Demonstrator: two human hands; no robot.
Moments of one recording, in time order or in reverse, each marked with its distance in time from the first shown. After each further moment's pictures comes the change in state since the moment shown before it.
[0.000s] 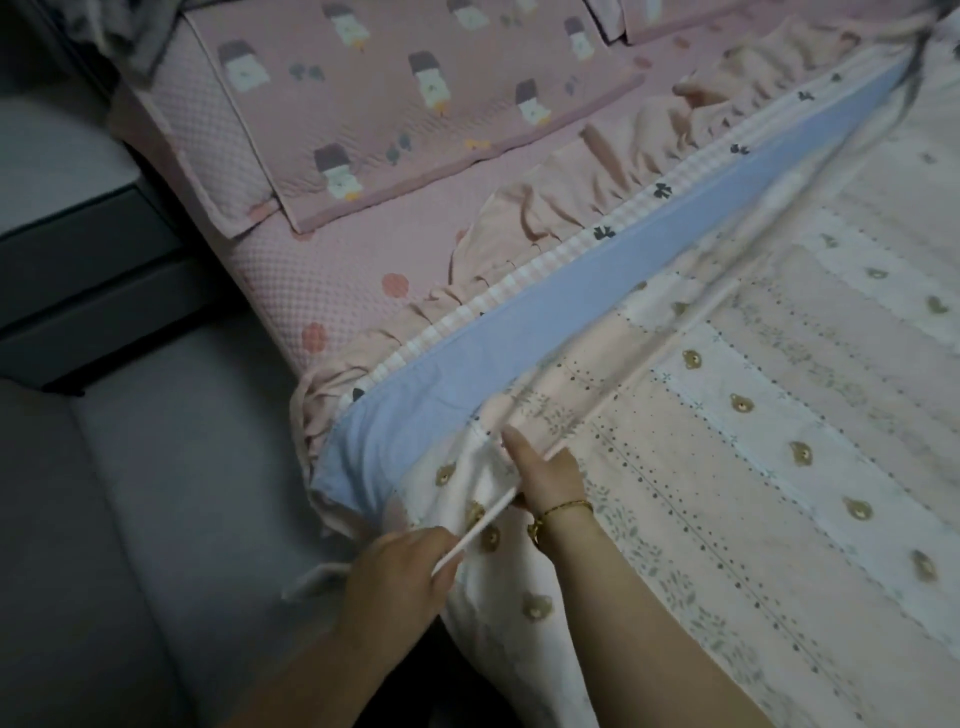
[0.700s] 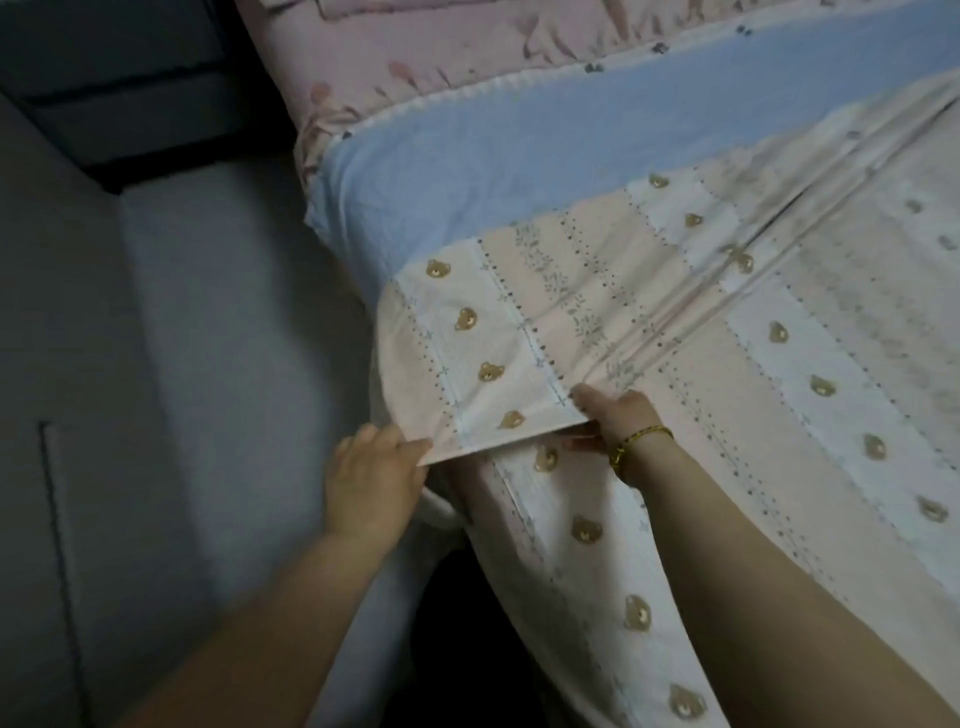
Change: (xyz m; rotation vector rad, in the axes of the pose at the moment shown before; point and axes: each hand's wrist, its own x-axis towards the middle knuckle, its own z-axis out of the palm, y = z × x) left_hand -0.218 0.196 0.061 0.264 0.119 -0.227; right_hand -0.121 0.140 -0.248 -0.258 -0.085 0.006
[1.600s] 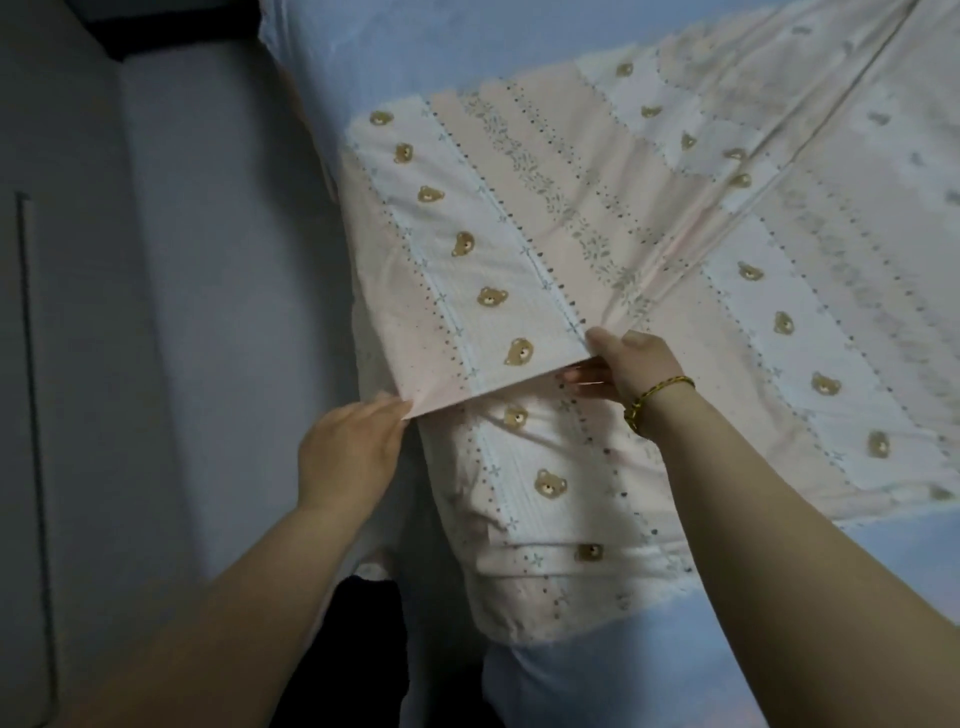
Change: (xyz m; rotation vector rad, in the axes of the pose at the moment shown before) left_hand -0.233 0.230 0.008 -0.056 0.155 -0.098; right_hand -0.121 0.158 -0.231 -0.044 -0.145 -0.106
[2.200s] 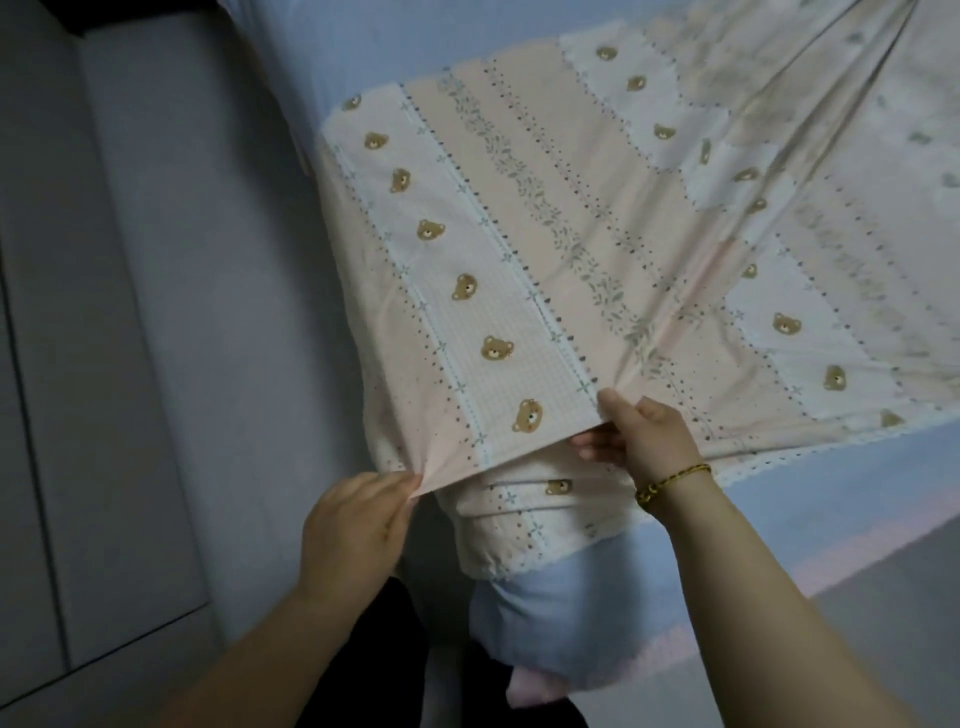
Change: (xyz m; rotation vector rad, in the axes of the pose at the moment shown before) left_hand -0.096 0.047 -0.011 -0.126 -0.098 -0.007; right_hand -0.071 0.071 -0.050 0.036 0.081 0.040
